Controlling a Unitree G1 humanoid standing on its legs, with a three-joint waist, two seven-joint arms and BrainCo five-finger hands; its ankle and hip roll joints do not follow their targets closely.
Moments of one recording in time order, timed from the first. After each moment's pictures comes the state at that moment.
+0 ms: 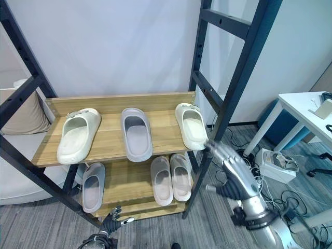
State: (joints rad) left arm 0.12 0.19 -0.35 0.74 -0.26 -0.12 0.18; right arm 0.34 -0.69 -0.01 -0.52 -0.52 -0.23 -0.30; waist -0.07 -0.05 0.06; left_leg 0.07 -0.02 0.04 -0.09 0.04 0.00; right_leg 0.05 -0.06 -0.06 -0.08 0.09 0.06
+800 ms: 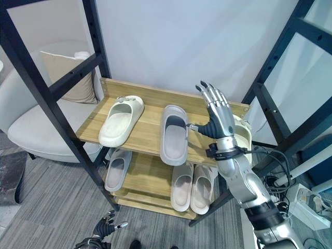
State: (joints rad) left arm 0.12 0.25 -0.35 0.76 -0.27 -0.12 0.16; right arm -0.34 -0.57 0.25 -0.01 -0.55 -0.08 -0.43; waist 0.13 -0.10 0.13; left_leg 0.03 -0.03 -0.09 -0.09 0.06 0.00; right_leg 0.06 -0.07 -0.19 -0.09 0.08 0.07
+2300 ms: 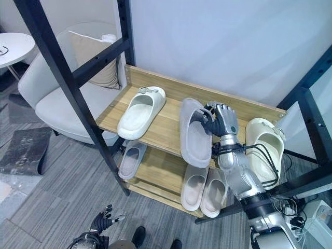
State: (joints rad) left arm 0.10 0.24 -0.31 0.76 -0.28 -0.12 0.16; right arm -0.32 -0.53 0.17 0.02 -0.53 -0.02 -0.40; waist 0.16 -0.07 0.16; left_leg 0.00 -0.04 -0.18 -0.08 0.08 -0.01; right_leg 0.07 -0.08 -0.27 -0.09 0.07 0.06
